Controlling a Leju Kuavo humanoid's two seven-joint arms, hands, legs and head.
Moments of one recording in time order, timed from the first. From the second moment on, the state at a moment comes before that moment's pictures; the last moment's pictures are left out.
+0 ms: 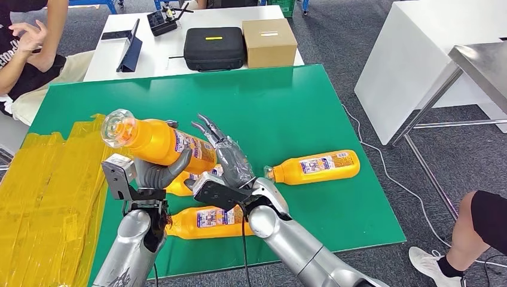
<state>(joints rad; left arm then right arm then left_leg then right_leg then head) -0.36 -0.25 -0.27 -1.20 0.04 0.16 -0.48 -0.45 0.17 0.67 -1.18 0.43 -0.29 -0.30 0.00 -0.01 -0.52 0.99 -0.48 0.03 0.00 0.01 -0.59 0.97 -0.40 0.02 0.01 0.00</state>
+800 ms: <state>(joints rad) -0.41 -0.22 -0.14 -1.19 -0.35 0.52 -0.47 -0.38 0.14 0.59 -1.36 0.54 -0.34 -0.27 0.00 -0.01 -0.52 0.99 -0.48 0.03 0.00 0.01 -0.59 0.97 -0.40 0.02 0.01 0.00</state>
